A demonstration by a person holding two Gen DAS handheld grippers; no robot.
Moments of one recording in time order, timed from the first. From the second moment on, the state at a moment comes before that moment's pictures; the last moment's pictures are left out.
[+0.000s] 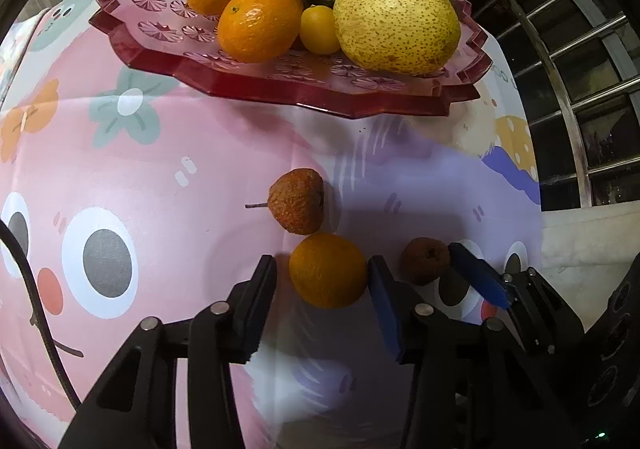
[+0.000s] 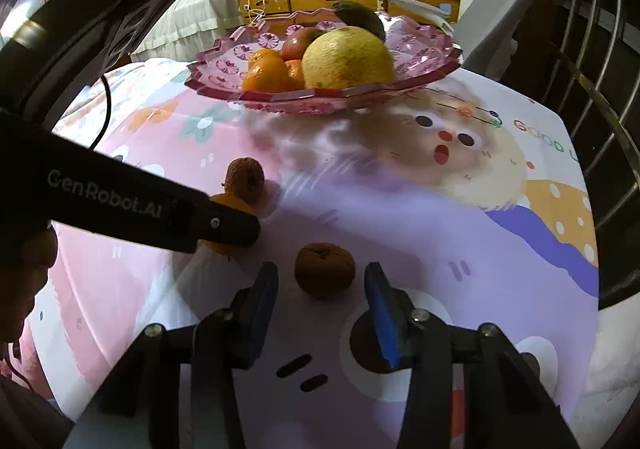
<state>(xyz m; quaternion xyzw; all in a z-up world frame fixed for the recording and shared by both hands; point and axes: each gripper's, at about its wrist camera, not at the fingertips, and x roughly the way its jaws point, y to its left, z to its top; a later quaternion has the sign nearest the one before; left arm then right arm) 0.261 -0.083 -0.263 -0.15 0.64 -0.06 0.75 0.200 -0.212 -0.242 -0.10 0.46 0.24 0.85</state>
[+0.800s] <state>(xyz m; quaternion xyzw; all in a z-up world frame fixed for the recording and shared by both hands) 0.248 -0.011 -0.234 -0.15 0.64 -0.09 0.75 0.198 -0.170 -0.233 -0.09 0.48 0.18 0.85</state>
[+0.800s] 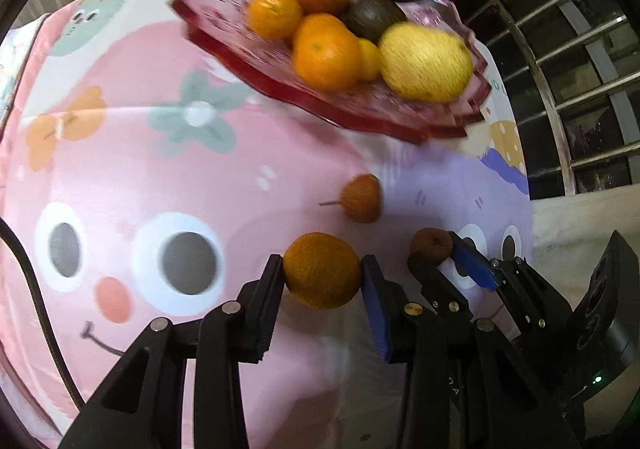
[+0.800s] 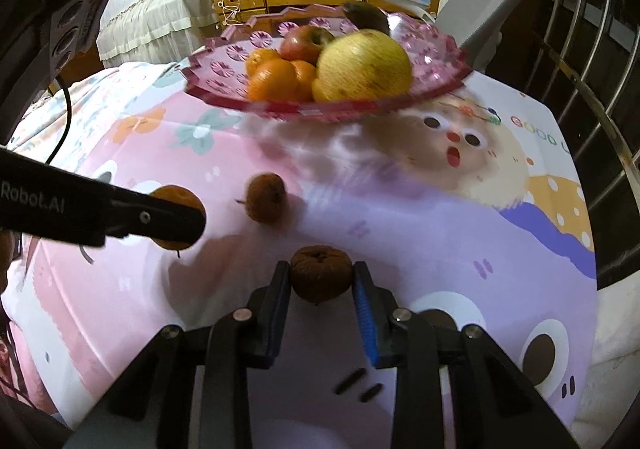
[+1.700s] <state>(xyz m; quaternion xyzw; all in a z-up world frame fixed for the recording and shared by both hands) 0.330 0.061 -0.174 -0.15 0.58 -0.15 0.79 0.250 -0.076 -0.147 -0.11 0.42 0.13 0.89</state>
